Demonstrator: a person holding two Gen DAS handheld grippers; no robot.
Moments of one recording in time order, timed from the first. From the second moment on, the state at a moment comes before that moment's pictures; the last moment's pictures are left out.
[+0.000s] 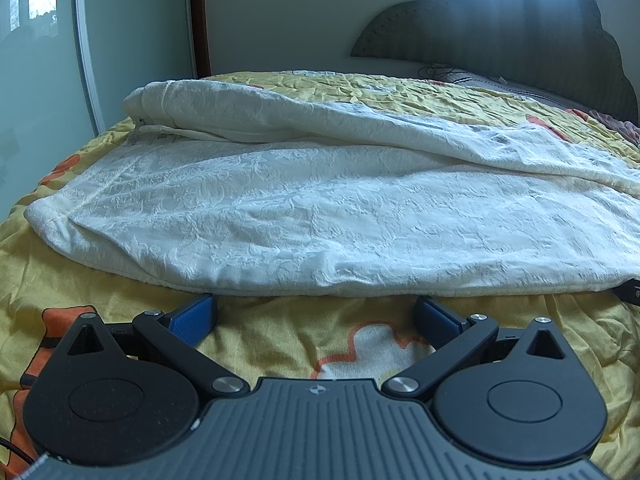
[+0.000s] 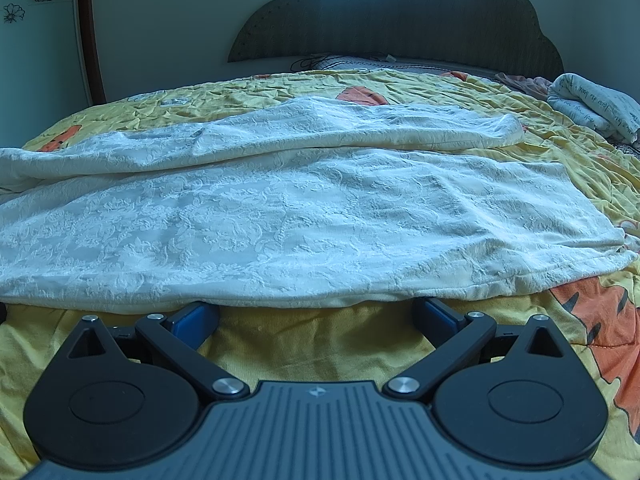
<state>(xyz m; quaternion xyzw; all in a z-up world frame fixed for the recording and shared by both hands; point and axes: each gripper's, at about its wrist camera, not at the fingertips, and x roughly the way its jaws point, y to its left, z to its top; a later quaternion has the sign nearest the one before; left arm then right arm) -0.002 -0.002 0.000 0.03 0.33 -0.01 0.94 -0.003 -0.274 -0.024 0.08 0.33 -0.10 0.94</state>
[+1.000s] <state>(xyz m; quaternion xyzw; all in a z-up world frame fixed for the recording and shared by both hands) 0.106 0.127 0.106 0.07 0.35 0.04 0.93 0.027 -0.251 0.088 -0.03 0.21 0.06 0.98</state>
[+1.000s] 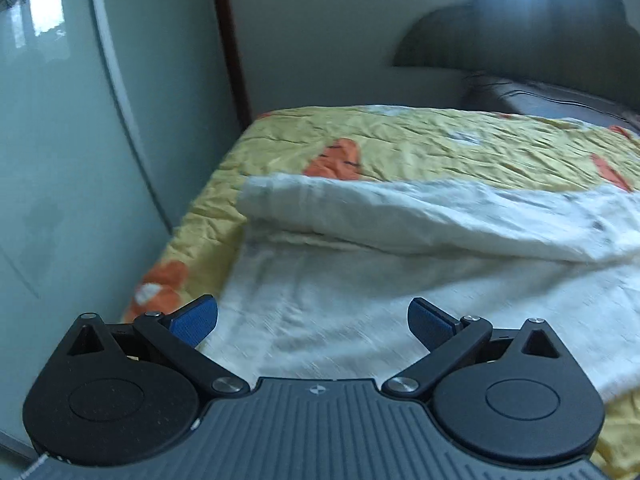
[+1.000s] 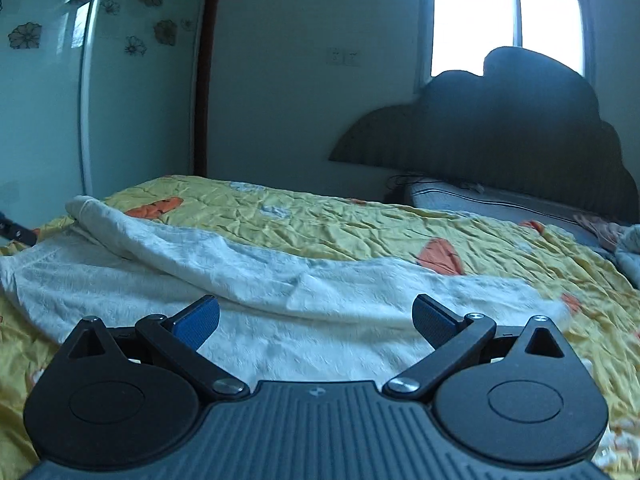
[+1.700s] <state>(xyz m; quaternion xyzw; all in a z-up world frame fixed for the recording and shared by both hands) 0.189 0.188 0.103 0.00 0.35 0.05 0.93 0.120 -0.166 0.124 -0.09 0.21 0.18 0.96</state>
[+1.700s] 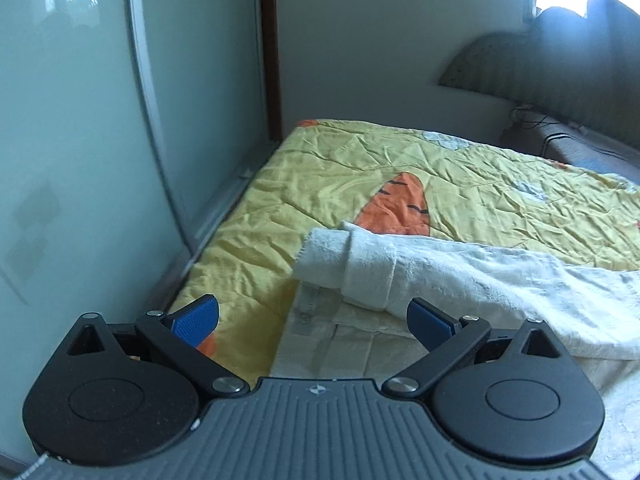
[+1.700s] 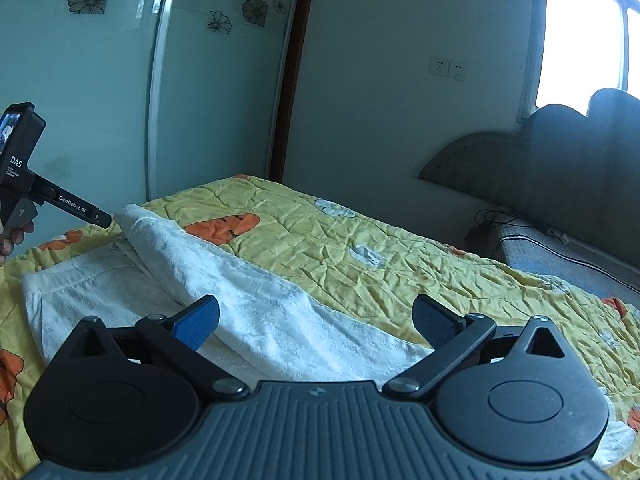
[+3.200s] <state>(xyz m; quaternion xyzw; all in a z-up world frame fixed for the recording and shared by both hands) 0.166 0.174 0.118 0.10 0.12 -0.23 0.96 0.344 -0.133 0.046 -0.11 0.35 0.40 0.84</state>
